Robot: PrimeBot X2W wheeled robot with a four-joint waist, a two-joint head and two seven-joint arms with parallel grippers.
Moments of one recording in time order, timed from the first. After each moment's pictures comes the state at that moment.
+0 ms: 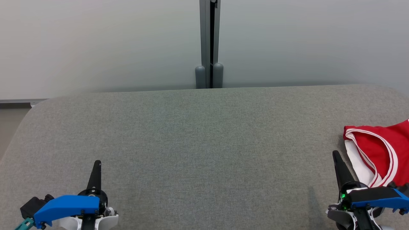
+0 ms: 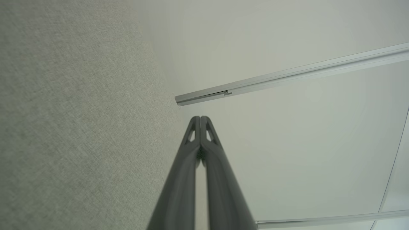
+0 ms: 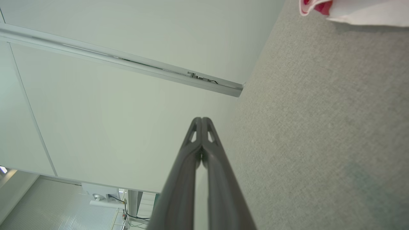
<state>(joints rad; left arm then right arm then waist) -0.08 0.05 0.06 0.29 -1.33 -0.07 0.04 -0.12 -0.05 -0.09 0.31 1.33 0.13 0.04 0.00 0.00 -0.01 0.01</state>
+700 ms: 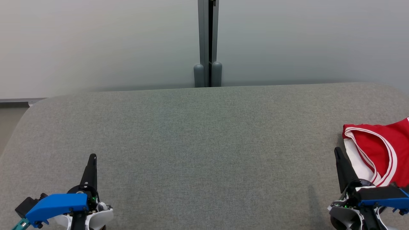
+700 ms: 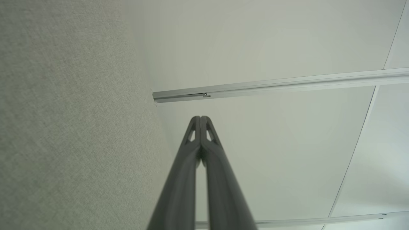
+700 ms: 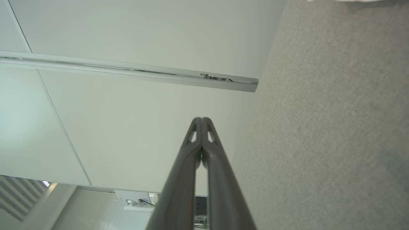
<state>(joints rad) -0.09 0.05 0.09 0.27 -1.50 -0.11 0.09 -0.12 -0.05 -0.11 0.27 1.50 0.13 0.09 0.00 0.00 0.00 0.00</state>
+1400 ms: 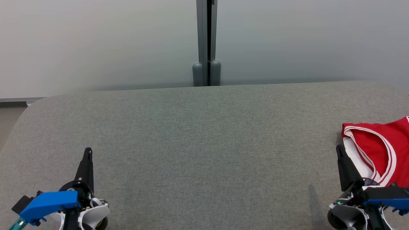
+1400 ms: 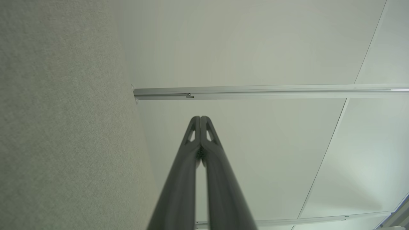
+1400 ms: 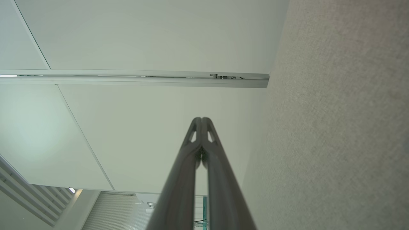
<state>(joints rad) -0.10 0.05 0.11 0.25 -1.61 -0.13 0.11 -0.12 -0.05 -0.11 0.24 1.61 0.13 0.11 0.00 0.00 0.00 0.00</state>
